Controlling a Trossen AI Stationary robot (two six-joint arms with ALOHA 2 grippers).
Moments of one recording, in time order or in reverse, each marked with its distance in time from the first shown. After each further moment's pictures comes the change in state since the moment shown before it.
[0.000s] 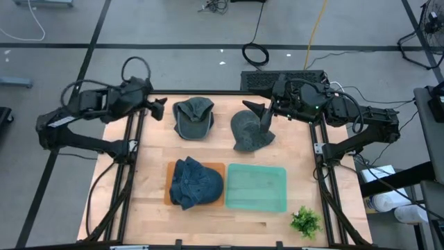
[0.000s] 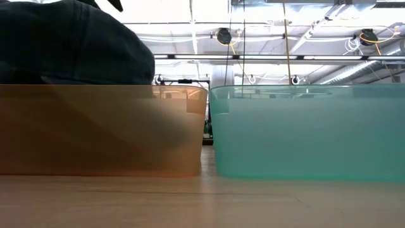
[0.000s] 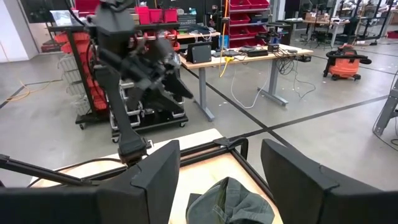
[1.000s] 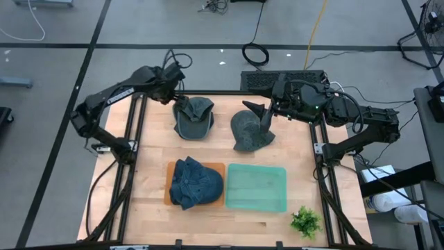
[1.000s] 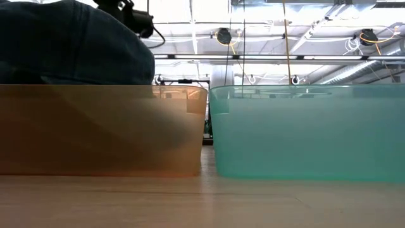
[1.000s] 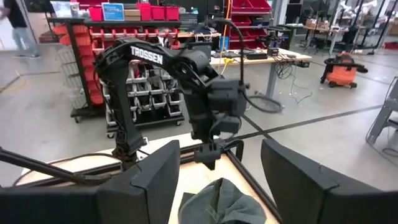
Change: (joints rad) left arm 0.501 0.508 0.000 -0.103 0.504 0.027; right arm 0.000 0.000 0.000 0.000 -0.001 -0.058
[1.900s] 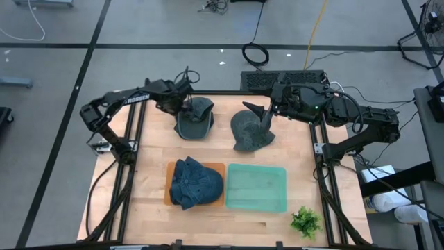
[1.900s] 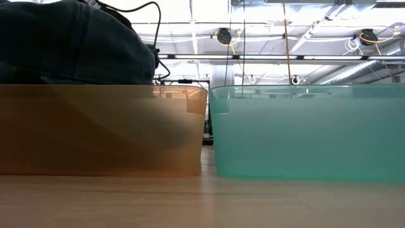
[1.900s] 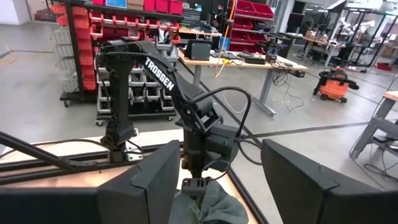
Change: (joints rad) left arm -0.013 0.119 -0.251 0.285 0.082 0.007; right arm 0.000 0.000 0.000 -0.008 0.000 -0.114
